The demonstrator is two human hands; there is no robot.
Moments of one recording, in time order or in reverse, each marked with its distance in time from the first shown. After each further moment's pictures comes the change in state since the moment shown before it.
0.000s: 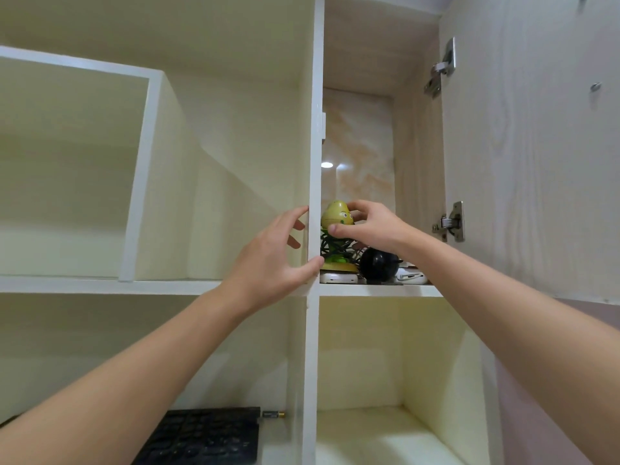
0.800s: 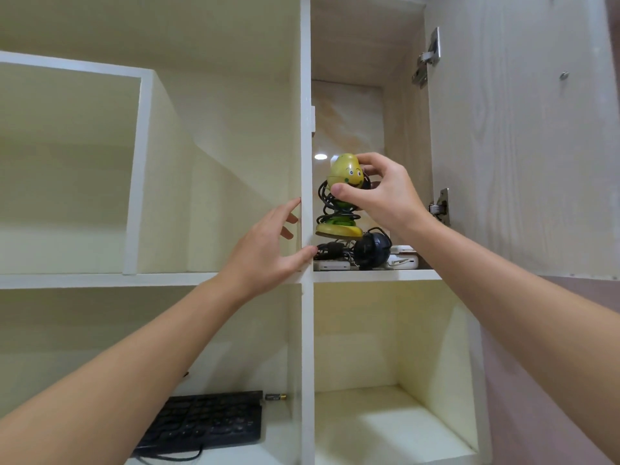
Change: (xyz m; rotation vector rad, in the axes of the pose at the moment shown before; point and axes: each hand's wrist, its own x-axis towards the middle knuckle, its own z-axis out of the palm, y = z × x) left_hand 0.000 -0.001 -0.001 0.013 -0.024 0.007; right_hand -0.039 -0.031 -0.019 0.160 0.353 -0.283
